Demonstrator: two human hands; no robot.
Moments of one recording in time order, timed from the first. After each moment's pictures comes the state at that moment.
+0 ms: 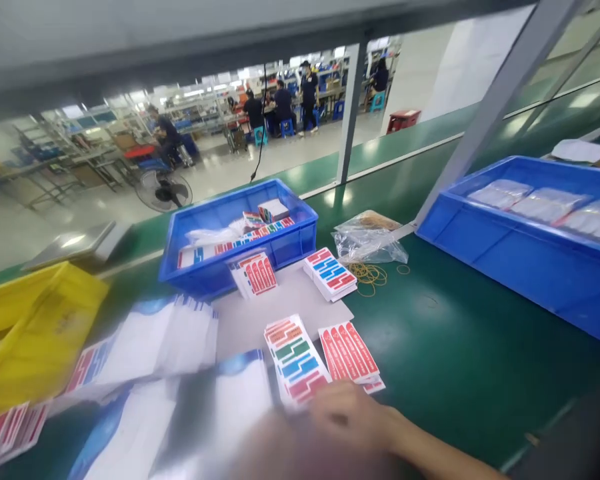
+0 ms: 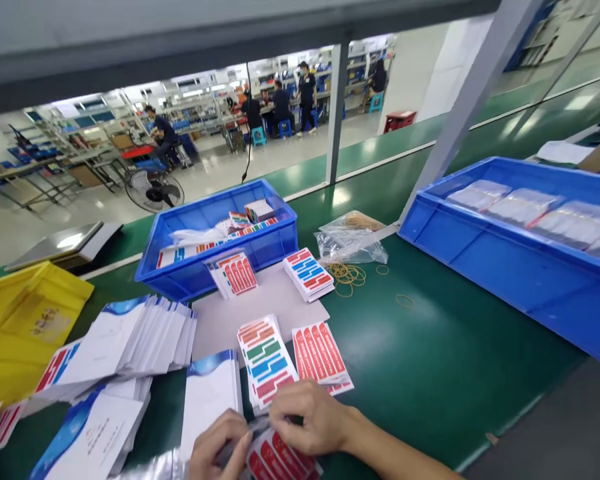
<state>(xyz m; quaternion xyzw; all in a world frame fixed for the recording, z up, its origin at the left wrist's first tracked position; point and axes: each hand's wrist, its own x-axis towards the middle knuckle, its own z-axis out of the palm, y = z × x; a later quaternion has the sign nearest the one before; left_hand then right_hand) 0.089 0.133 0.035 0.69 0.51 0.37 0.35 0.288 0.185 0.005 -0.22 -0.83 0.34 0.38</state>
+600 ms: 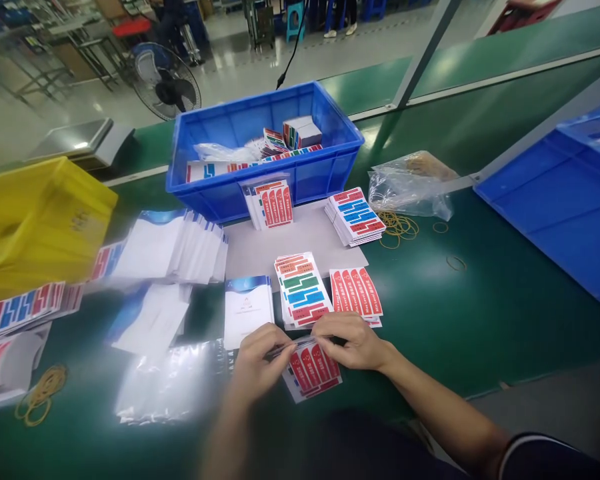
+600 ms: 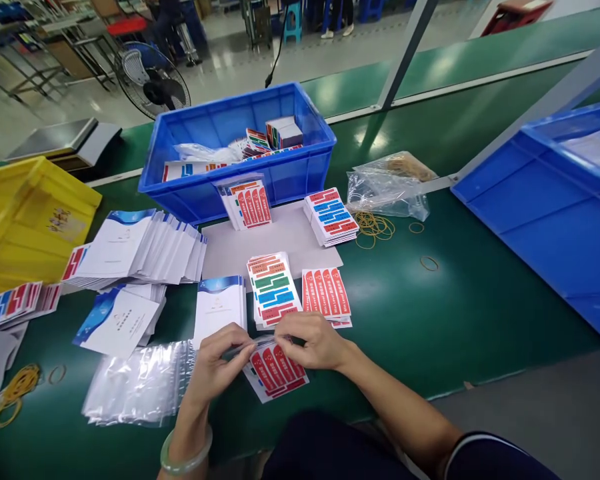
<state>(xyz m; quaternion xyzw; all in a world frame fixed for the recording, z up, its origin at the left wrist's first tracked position) 0.076 0.131 0.023 0.71 0.49 0.38 0.35 0.289 0.187 0.006 -0.23 -0.83 0.35 0.37</state>
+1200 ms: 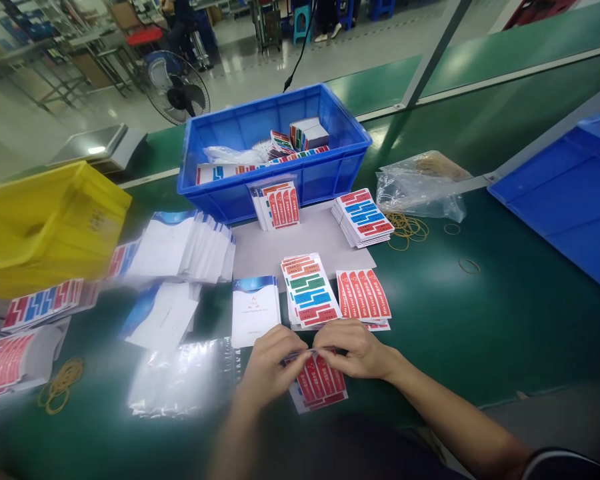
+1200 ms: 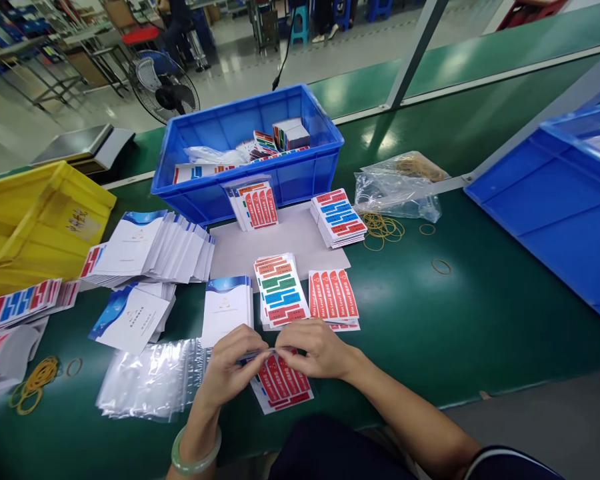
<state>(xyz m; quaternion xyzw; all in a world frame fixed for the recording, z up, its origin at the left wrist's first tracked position) 0.084 0.130 0.025 0.75 0.44 0.39 0.30 0.283 0.182 0.002 -0.19 -0.84 0.36 0.36</state>
